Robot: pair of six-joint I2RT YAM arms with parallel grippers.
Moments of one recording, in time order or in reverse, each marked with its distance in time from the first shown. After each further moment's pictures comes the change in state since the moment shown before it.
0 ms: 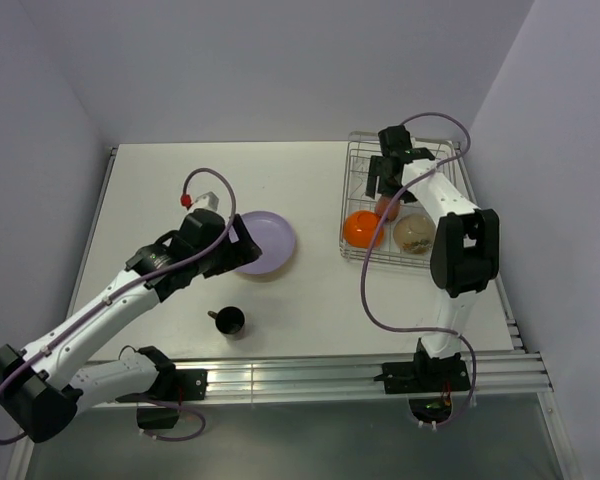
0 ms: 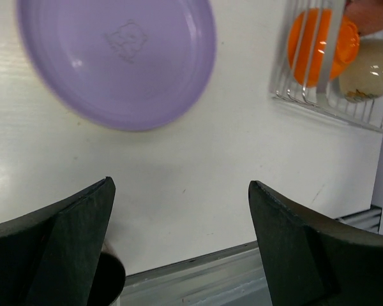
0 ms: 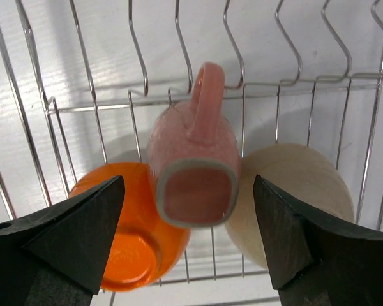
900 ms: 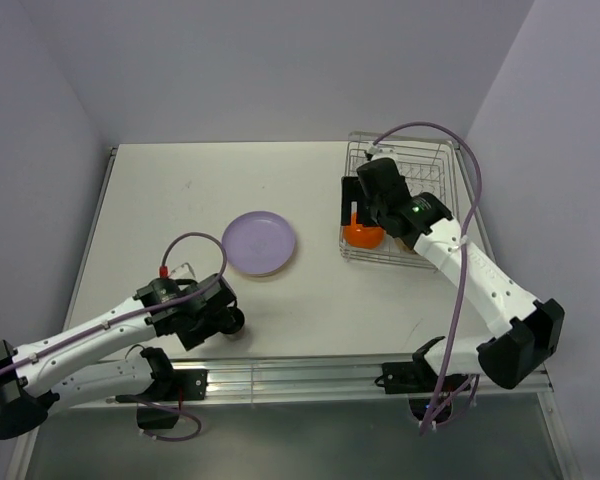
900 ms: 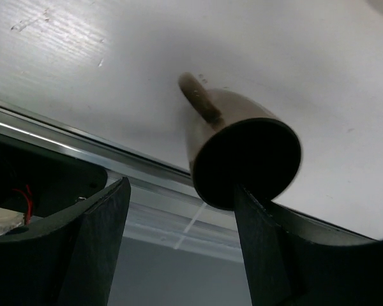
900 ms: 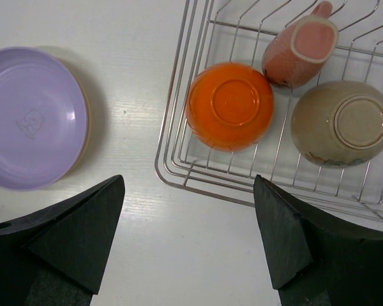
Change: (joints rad) left arm -0.306 -0.150 -0.172 -0.596 -0.176 -0.649; right arm 0.380 -0.597 -0.299 -0.026 0.079 0.078
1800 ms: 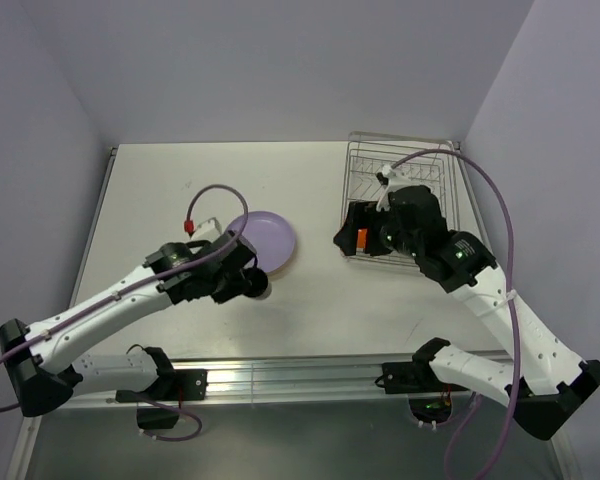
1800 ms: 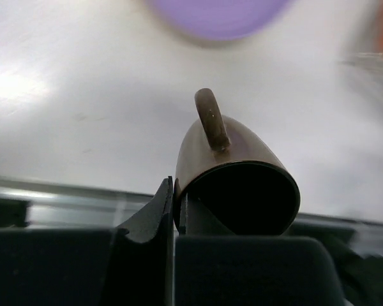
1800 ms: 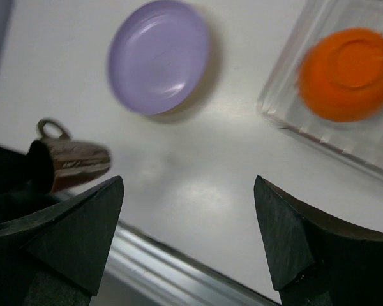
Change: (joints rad) left arm 0.029 0.225 0.290 0.074 -0.039 0.163; right arm 0.046 -0.335 -0.146 -0.009 -0.293 0.054
